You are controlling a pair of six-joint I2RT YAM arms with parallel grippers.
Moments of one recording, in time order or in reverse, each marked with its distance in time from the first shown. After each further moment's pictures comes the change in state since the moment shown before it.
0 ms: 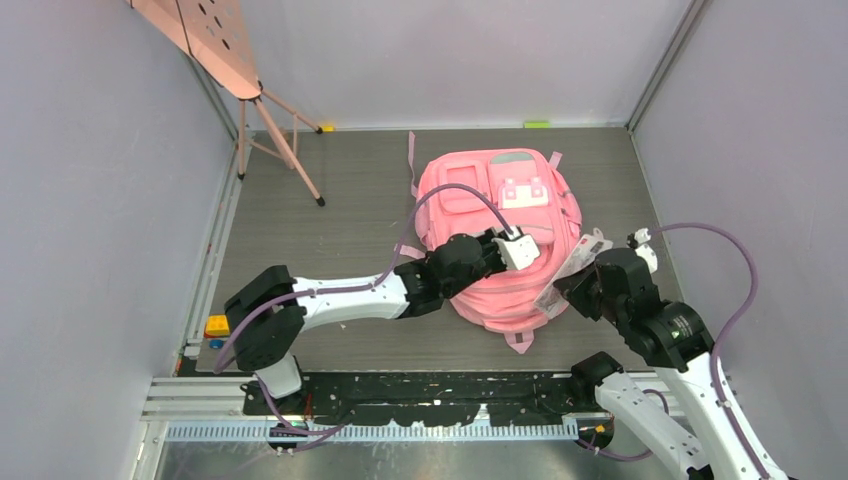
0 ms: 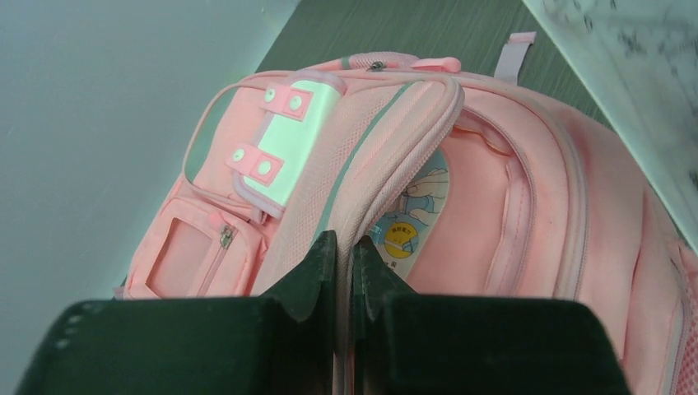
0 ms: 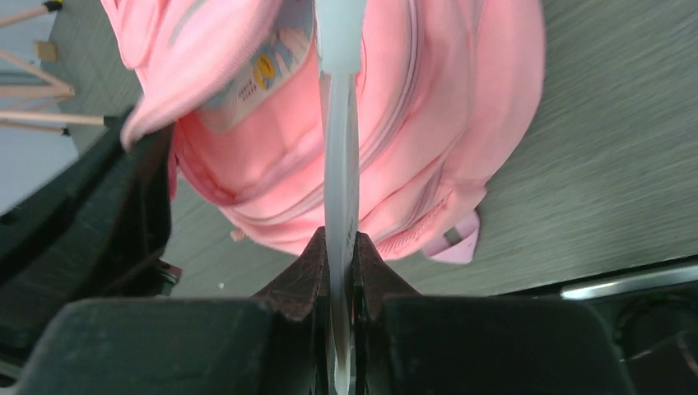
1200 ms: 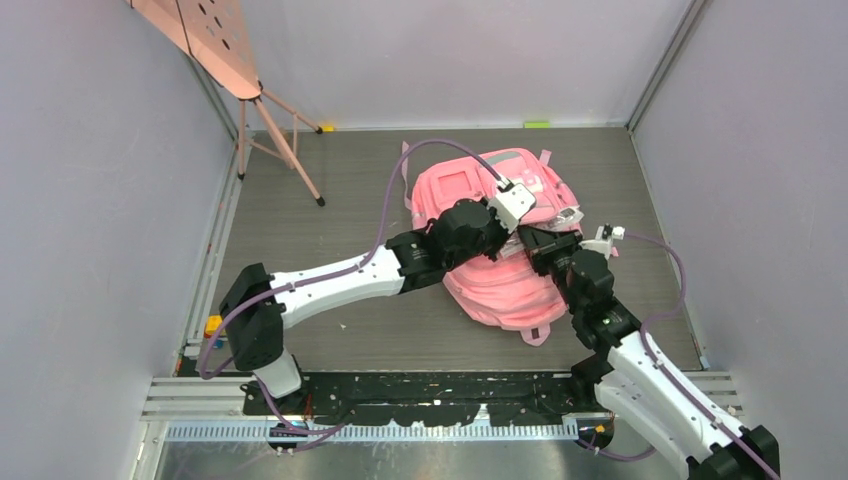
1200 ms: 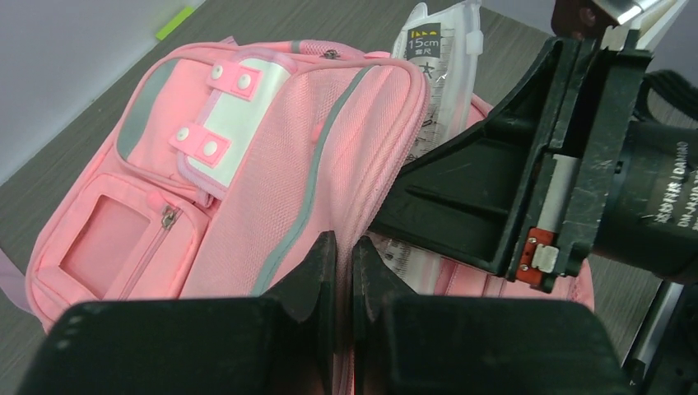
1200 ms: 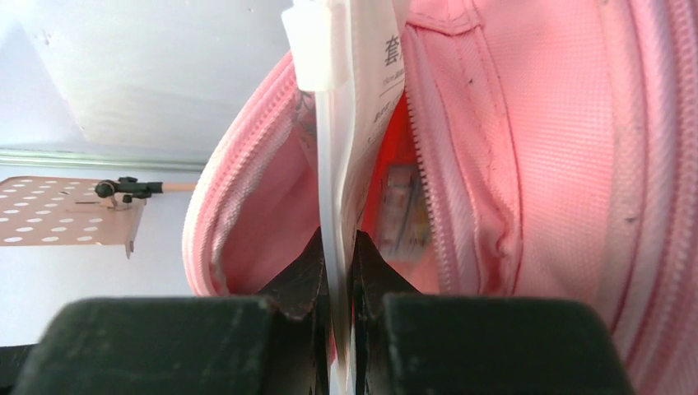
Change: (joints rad) left arm 0.047 -0.032 0.261 -0.408 0.068 -0.414; right arm 0.000 0.051 -0.536 1.160 -0.029 0.320
